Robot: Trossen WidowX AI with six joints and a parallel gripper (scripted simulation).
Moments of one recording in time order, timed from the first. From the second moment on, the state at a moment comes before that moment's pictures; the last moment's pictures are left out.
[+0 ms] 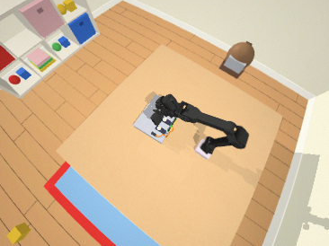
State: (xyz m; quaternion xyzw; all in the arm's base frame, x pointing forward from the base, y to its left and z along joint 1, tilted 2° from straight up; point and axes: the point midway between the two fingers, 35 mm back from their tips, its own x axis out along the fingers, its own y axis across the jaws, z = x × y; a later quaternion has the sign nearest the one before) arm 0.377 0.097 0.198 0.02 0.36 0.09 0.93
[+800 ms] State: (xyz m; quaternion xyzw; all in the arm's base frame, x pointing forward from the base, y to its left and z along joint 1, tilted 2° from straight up) arm 0.327 0.184 0.074 -0.07 0.68 0.08 0.73
